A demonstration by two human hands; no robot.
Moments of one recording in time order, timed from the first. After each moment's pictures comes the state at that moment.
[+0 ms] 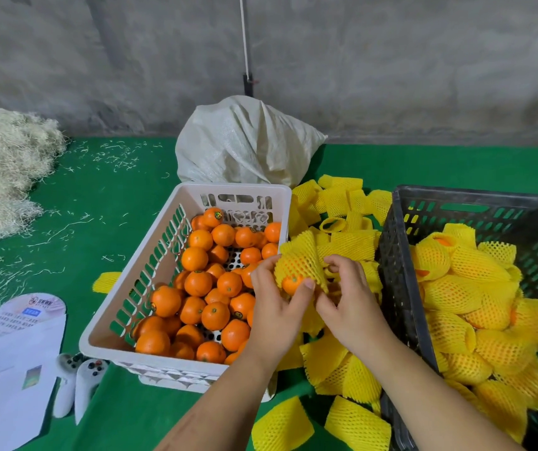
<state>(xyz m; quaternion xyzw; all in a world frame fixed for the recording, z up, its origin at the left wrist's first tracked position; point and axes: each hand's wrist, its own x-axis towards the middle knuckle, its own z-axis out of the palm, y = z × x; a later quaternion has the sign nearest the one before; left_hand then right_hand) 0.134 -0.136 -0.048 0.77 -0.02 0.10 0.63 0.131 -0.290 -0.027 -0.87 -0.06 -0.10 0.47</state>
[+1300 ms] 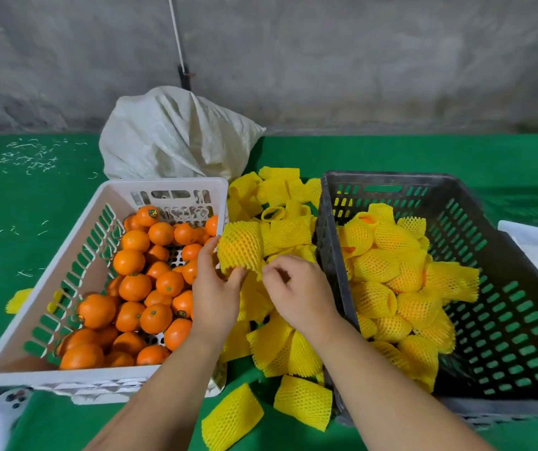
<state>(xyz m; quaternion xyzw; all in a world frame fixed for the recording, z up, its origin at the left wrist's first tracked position) 0.151 -0.145 -0.050 0.78 -0.01 0.12 0.61 0.117 -0.302 -0.010 -0.89 0.00 -0.12 0.43</state>
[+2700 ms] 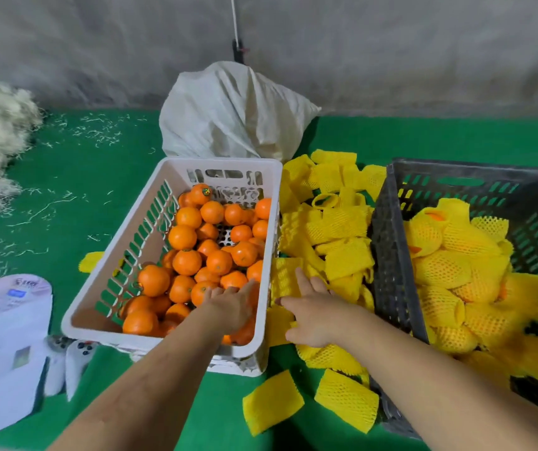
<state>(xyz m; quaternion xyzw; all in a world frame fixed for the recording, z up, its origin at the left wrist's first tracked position) 0.168 -0.060 -0.095 0.93 -0.07 -0.35 0.01 0.138 -0.262 -0.041 -0.93 -0.17 0.33 0.03</state>
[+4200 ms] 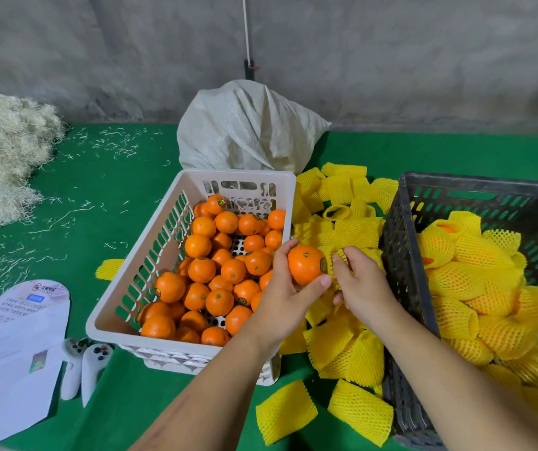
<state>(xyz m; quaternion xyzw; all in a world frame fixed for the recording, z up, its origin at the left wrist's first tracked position) 0.126 -0.126 -0.035 0.68 -0.04 -0.11 0.73 0.149 -0.295 -0.030 -0.86 0.05 -0.01 0.51</state>
